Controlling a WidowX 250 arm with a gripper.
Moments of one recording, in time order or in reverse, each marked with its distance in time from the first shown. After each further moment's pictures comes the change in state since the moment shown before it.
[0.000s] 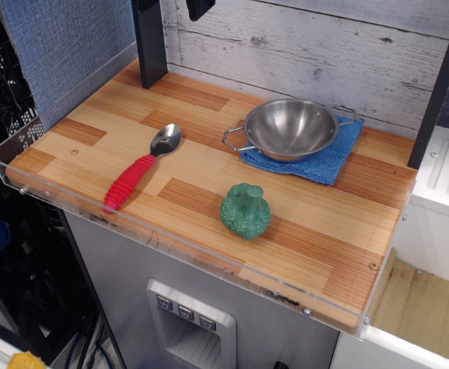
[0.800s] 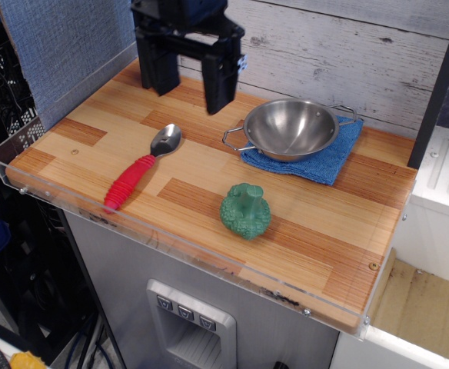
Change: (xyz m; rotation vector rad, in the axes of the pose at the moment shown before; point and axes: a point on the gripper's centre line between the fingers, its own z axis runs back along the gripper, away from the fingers) arm -0.057 -0.042 -0.039 0.022 0.099 -0.109
